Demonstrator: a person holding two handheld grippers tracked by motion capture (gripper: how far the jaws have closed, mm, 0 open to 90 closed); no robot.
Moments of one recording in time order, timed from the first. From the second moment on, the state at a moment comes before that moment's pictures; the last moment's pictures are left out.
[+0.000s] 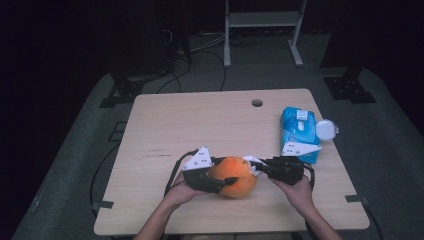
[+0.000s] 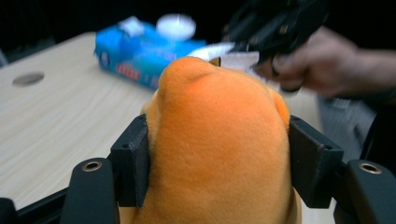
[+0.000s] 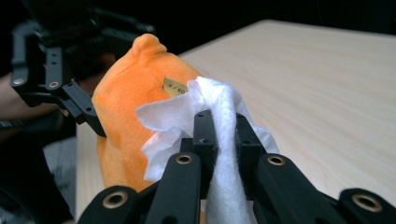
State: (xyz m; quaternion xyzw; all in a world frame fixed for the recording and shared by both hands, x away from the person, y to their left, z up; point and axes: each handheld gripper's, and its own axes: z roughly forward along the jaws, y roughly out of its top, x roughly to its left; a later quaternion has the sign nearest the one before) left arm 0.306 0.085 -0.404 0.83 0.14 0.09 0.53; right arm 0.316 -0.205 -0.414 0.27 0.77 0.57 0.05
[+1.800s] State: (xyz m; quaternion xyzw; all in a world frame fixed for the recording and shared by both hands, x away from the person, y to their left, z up) left arm 0.326 0.083 -0.429 0.81 0.18 0.04 0.56; right arm 0.297 -0.196 -0.399 0.23 0.79 0.55 0.10
